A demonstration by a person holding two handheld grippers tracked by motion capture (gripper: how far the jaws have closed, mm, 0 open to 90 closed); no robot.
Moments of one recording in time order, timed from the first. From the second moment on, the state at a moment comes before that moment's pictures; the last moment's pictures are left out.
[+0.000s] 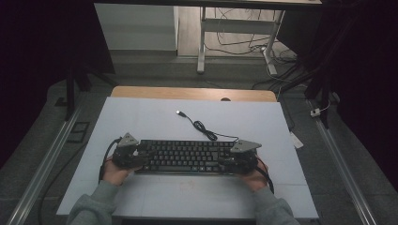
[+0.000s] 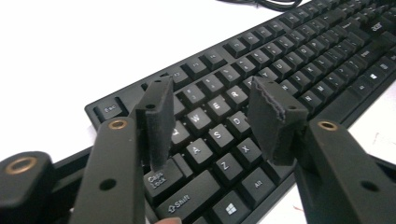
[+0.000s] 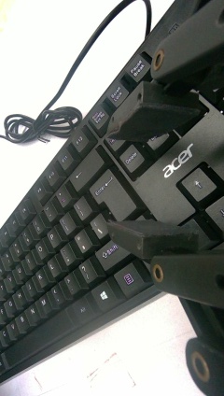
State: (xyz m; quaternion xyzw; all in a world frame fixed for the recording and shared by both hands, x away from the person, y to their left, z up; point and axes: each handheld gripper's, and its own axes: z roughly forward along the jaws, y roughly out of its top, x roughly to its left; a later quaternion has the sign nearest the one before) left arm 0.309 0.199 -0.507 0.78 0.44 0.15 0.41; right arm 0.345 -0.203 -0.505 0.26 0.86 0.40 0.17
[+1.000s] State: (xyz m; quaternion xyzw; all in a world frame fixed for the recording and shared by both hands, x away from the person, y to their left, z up) left arm 0.311 0.199 -0.508 0.79 0.44 0.15 0.40; right arm 0.345 -0.203 -0.505 0.26 0.86 0.40 0.17
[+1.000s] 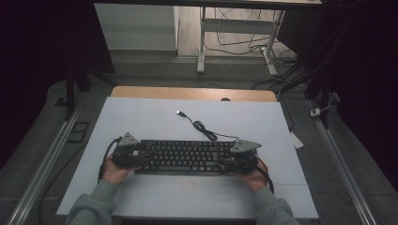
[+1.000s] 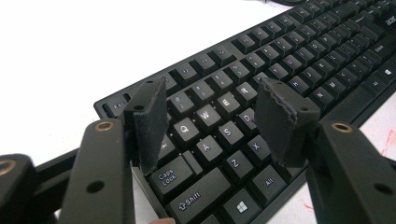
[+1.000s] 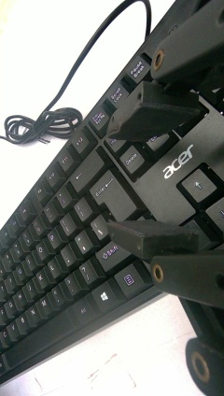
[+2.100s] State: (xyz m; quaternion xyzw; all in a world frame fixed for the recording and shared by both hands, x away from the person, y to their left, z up) left arm 0.336 0.153 -0.516 0.82 0.40 0.16 0.37; right arm 0.346 -0.201 -0.506 0.26 0.87 0.39 0.17
